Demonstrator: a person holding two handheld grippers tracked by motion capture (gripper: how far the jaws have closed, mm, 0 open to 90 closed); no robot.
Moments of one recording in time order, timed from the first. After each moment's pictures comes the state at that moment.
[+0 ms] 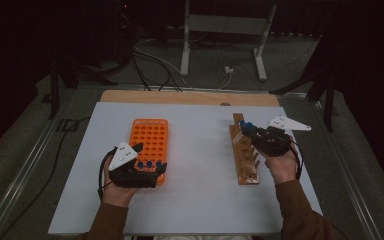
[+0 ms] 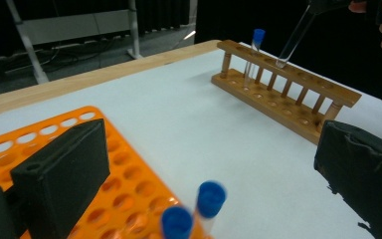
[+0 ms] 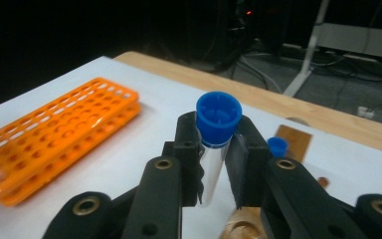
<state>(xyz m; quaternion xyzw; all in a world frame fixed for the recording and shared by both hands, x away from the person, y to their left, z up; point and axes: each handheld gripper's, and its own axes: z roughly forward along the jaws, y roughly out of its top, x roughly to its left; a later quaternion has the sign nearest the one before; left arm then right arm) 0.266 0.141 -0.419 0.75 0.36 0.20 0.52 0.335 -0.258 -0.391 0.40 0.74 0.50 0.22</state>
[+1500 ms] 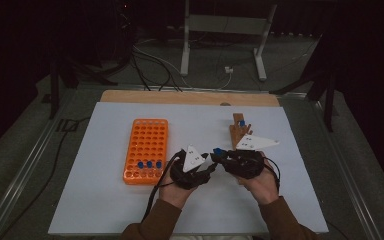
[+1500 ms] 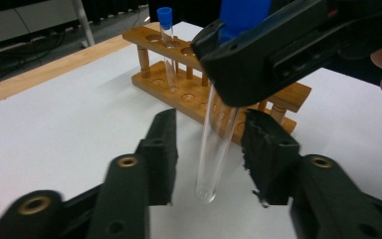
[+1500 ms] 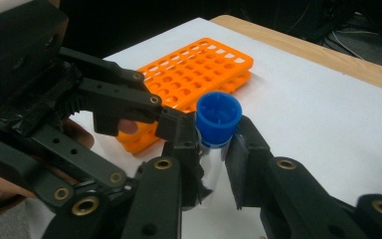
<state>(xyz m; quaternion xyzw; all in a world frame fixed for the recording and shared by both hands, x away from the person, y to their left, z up) 0.276 0.007 -0.438 0.80 0.29 0.18 0.49 0.292 -0.191 -0.403 0.31 0.80 0.50 0.11</state>
